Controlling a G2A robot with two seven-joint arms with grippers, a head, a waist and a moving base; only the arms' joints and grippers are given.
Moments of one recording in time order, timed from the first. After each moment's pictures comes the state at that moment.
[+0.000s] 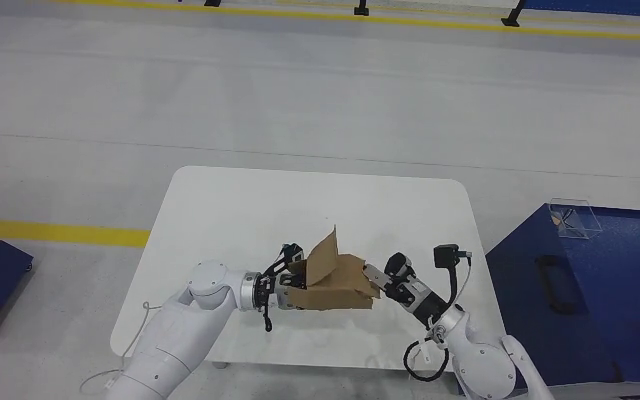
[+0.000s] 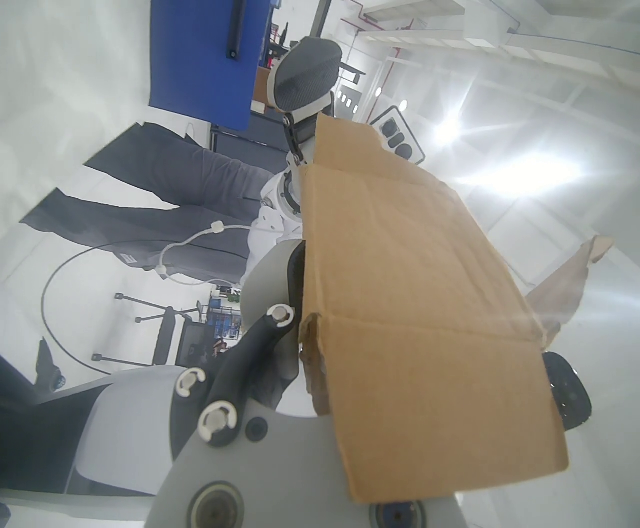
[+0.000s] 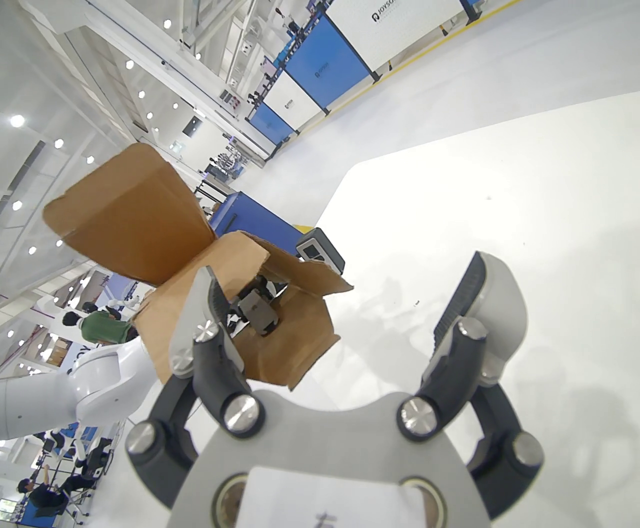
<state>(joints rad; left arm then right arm) 0.88 -1.27 -0.93 -1.12 -0.69 0.05 -1.30 -1.58 -1.14 1.40 -1.96 -0.40 -0.21 0.37</state>
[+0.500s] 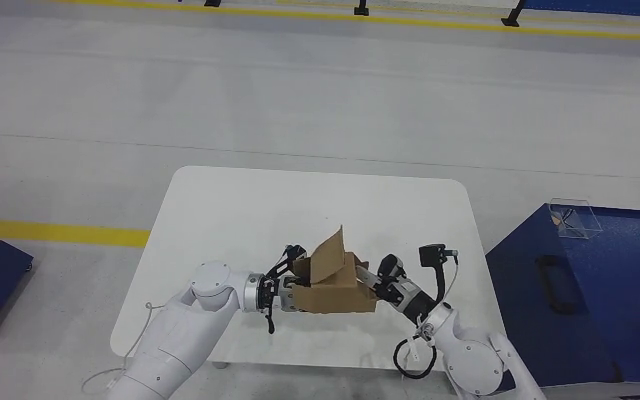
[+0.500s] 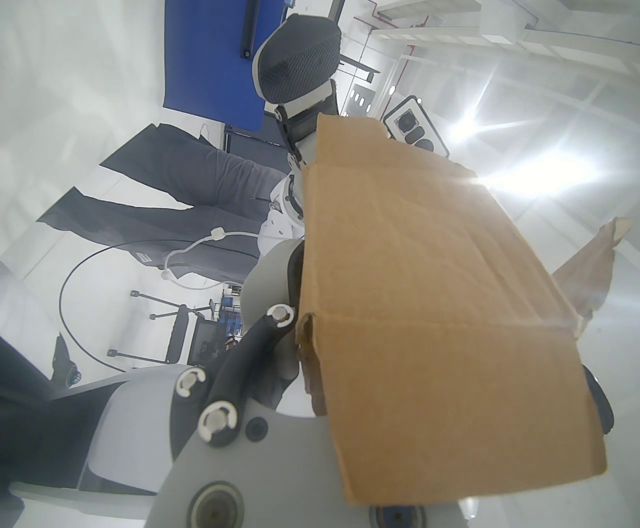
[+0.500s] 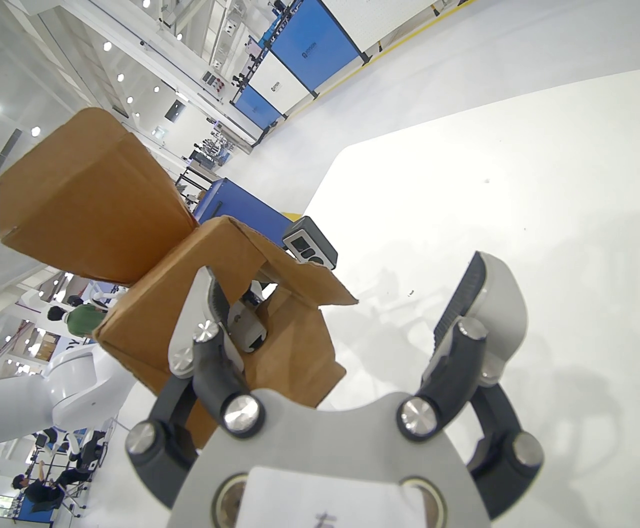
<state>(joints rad) 0.88 -1.28 -0.92 -1.14 -0.67 0.04 -1.29 -1.56 -1.14 1.37 -1.94 -0.44 -0.18 0.37</state>
